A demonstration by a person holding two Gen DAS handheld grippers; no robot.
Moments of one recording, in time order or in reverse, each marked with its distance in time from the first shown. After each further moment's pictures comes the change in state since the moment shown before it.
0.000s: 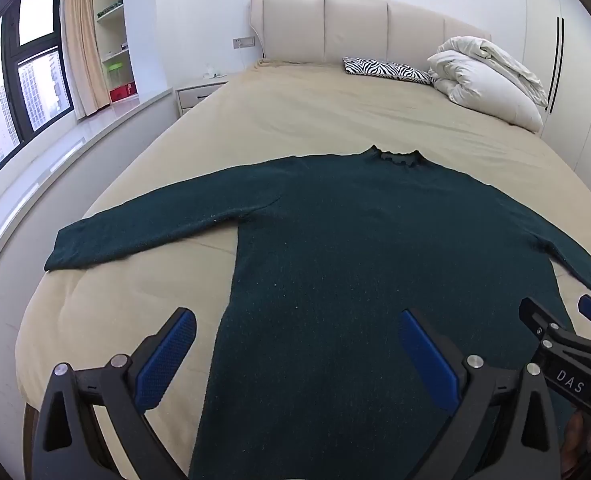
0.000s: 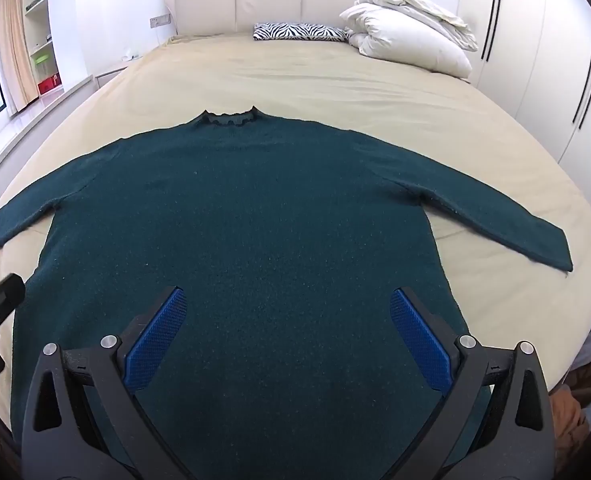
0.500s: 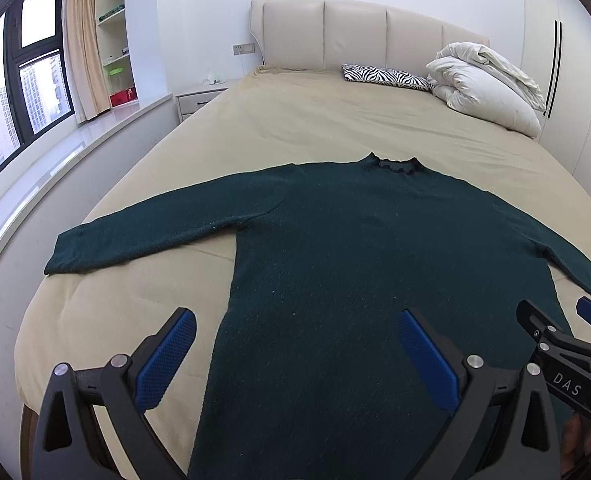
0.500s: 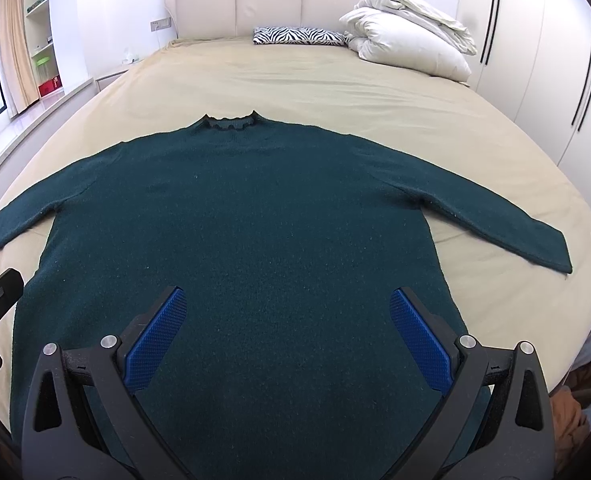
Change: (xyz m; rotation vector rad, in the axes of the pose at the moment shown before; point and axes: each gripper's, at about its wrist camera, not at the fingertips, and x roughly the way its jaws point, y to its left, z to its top) left arm -0.004 0.000 0.001 -0.003 -0.028 0.000; right arm -0.004 -0.001 -0.002 0.007 -0.026 0.005
